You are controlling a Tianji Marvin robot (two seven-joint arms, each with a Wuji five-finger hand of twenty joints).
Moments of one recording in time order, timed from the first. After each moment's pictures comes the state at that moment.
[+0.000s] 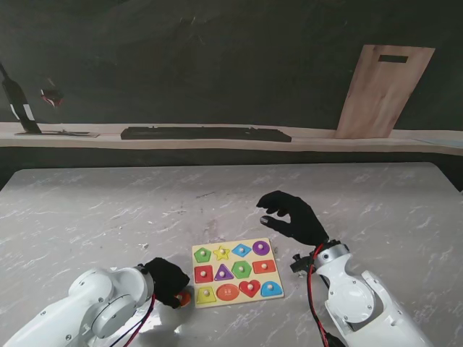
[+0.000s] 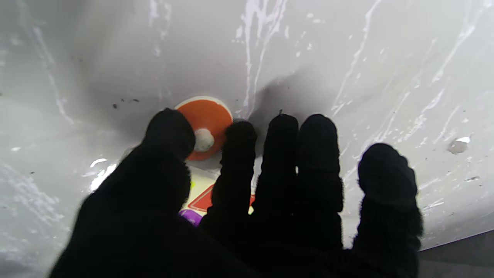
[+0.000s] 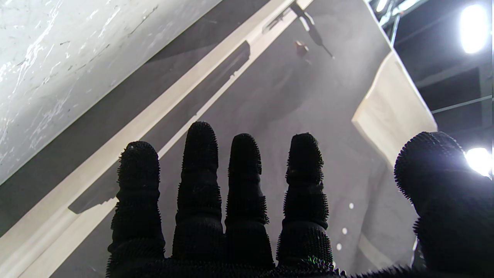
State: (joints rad) left arm 1.55 -0.98 -1.04 -1.77 1.21 -0.13 -0.62; right arm -1.56 -1.16 1.25 -1.53 -0.35 -0.40 -0.17; left_hand 0.78 -0.36 0.47 -0.18 0.58 0.17 1.06 0.48 0.84 0.22 0.80 0.70 0.80 0.21 1.05 0.80 0.50 0.53 1.48 0.73; right_hand 0.18 -0.47 0.79 -0.11 0.47 -0.21 0.85 0.55 0.61 0.02 0.81 0.40 0.71 0.08 0.58 0.55 0.31 0.30 1.00 0.48
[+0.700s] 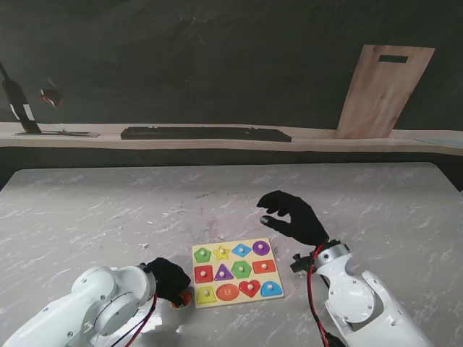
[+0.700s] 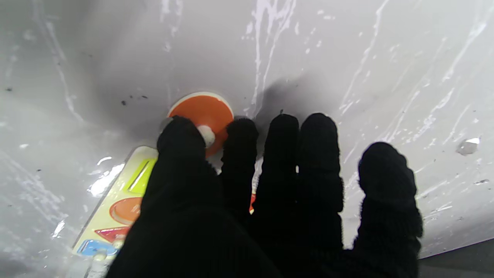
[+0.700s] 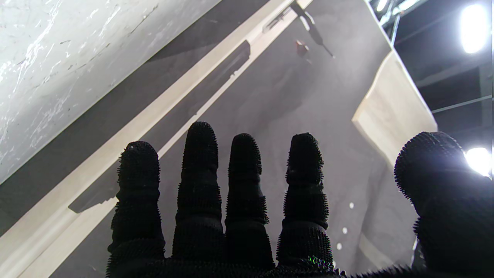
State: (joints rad) left arm 1.52 -0.97 -1.01 -1.77 1.19 -0.12 -0.64; right arm -1.56 -1.16 1.25 -1.53 -0.35 -0.40 -0.17; left_hand 1.07 -0.16 -0.05 -0.16 0.61 0.18 1.03 0.49 0.83 0.22 0.76 0.68 0.80 0.21 1.03 0.80 0.47 0.53 1.46 0.73; right_hand 0.18 -0.47 0.79 -0.11 0.47 -0.21 0.85 0.55 0.61 0.02 0.81 0.40 0.71 0.08 0.58 0.55 0.31 0.30 1.00 0.48
